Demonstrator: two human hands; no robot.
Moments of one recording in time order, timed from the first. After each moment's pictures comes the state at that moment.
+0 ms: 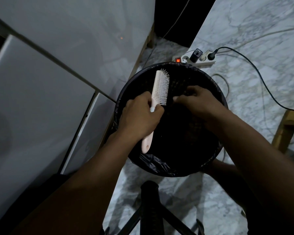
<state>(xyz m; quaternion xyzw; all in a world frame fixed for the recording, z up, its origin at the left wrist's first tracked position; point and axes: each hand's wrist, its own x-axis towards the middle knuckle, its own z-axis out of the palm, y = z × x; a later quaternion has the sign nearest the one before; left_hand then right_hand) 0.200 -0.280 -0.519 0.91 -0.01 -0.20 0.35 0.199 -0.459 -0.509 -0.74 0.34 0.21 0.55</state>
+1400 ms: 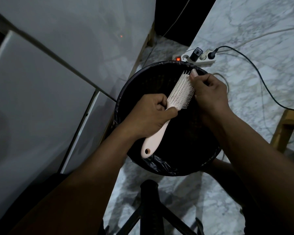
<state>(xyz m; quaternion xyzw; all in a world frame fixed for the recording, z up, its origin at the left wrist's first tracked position) 0.201 -0.287 -0.515 0.74 -0.02 -0.34 0.58 0.203 -0.454 -0.516 -0.64 0.38 -0.01 0.67</state>
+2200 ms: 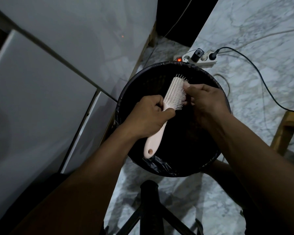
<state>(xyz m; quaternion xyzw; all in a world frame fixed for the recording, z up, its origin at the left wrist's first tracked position) 0.203 -0.284 -0.518 0.77 0.00 -0.34 0.54 0.199 -0.450 -0.525 -0.58 0.41 0.07 0.70</state>
